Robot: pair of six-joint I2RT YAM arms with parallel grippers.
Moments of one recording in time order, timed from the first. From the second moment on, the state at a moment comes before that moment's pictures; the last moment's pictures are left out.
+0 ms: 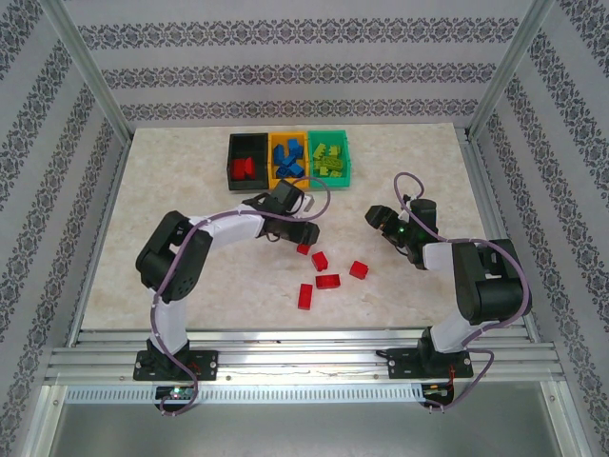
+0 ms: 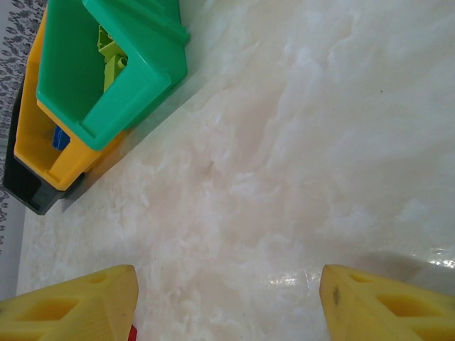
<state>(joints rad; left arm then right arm) -0.60 1.95 1.26 -0.34 0.20 -0.26 0.05 1.61 0.53 0.46 -0.44 0.77</state>
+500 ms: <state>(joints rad) -0.68 1.99 1.35 -0.51 -0.01 -0.21 0.05 1.61 0.54 0.46 -0.46 0.78</state>
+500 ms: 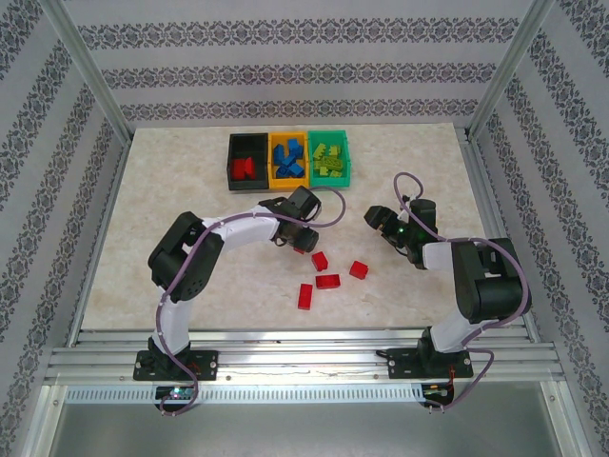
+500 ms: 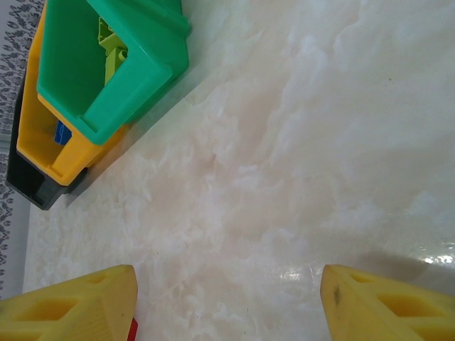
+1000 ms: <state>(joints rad) -0.66 1.95 1.29 -0.45 0.00 -0.26 0.05 1.62 0.54 0.46 -0.46 0.78</state>
